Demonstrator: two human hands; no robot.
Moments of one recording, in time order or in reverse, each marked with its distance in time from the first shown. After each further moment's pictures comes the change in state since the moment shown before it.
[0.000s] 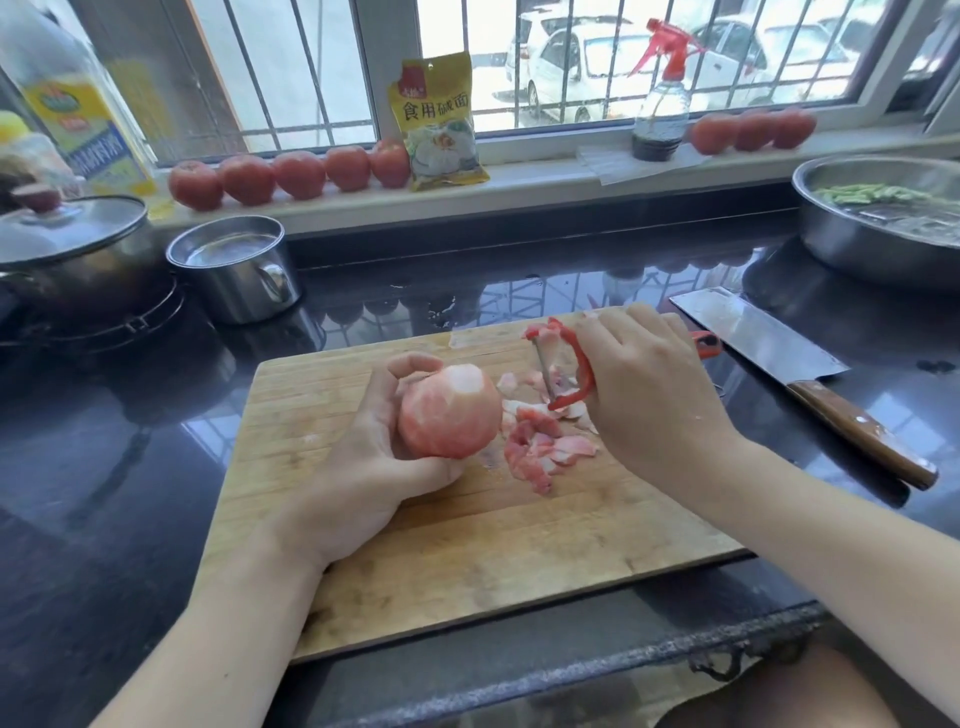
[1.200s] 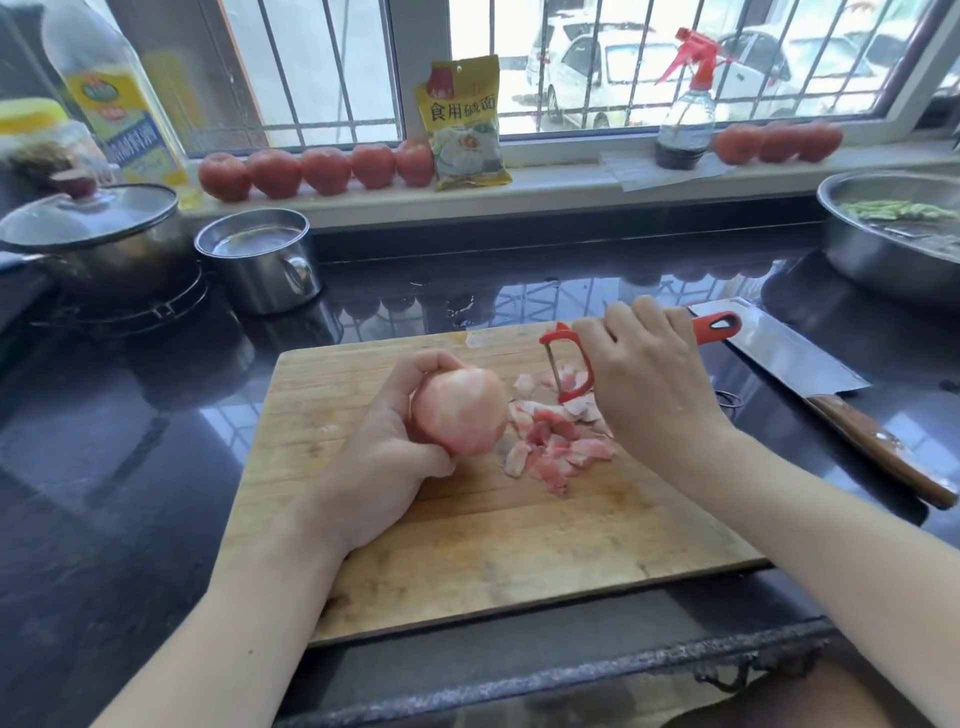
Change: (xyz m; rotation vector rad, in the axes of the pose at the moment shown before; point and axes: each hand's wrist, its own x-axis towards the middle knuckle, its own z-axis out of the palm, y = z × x) left_hand 0.003 -0.004 -0.002 -0.138 0.014 0.015; right_hand 0.015 0.001 0.025 -0.138 0.047 -0.033
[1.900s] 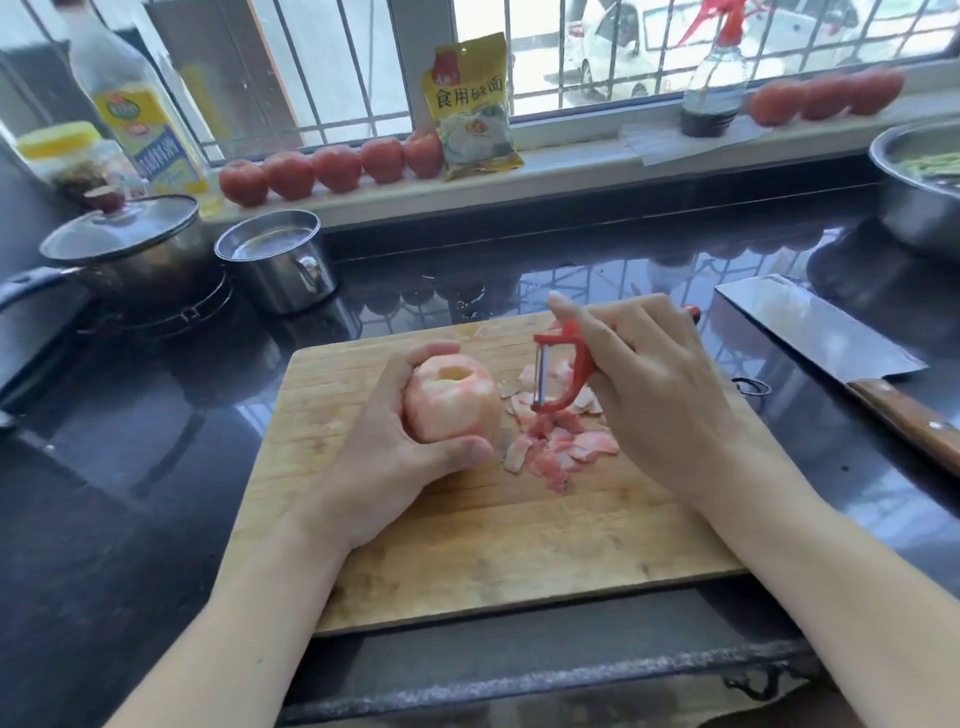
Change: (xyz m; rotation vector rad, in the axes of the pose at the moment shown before) left_hand -0.005 0.011 0.018 0.379 0.164 0.016; right_hand -0.019 0.003 0.008 0.588 0.318 -0.110
